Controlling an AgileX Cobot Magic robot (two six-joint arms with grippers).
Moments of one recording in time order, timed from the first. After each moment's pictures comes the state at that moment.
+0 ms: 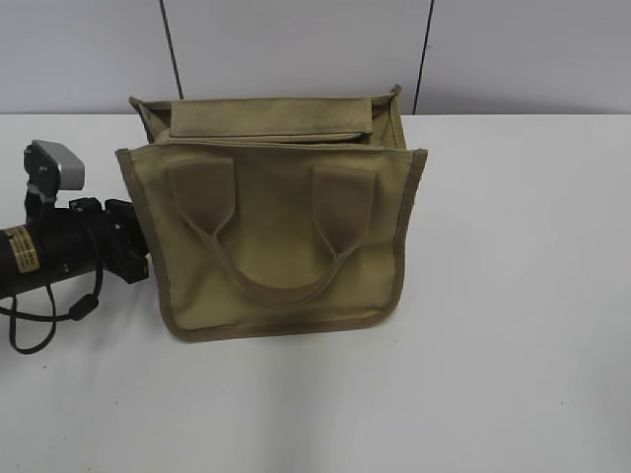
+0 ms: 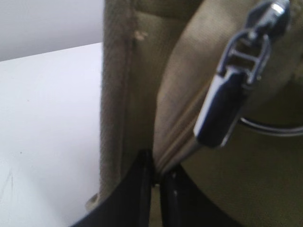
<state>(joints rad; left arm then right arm) -0.04 2.07 -0.65 0.88 -1.20 -0.29 -0.08 -0.01 -0.46 0.11 1.09 -0.09</state>
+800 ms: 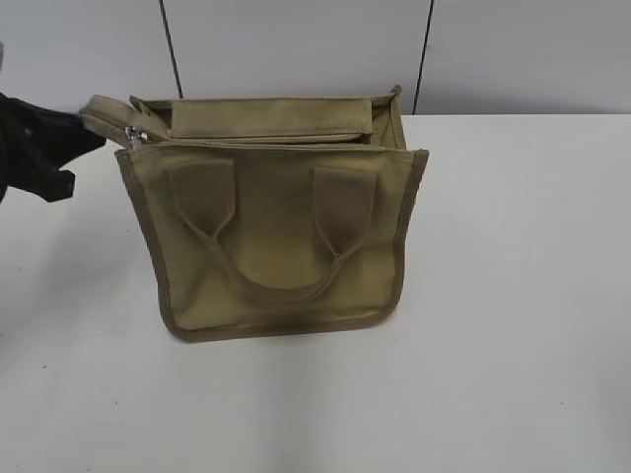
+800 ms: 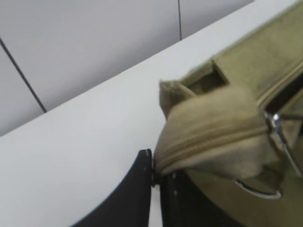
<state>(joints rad) -0.04 1.48 -0.63 1.07 -0.63 -0.58 -0.08 -0.01 -0.46 0.11 1.09 -0.09</state>
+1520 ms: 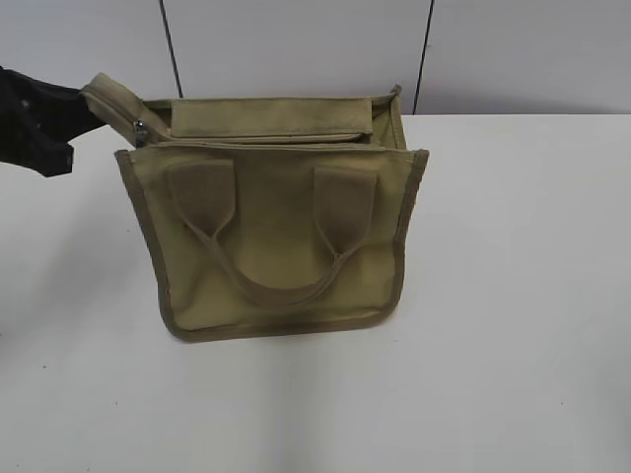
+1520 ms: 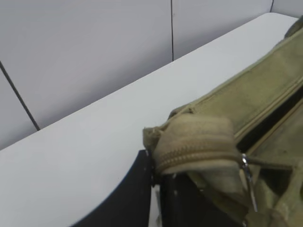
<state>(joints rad) -0.07 1.40 -0.67 1.19 -0.60 -0.78 -0.08 -0.01 -0.47 0.11 1.09 -0.06</state>
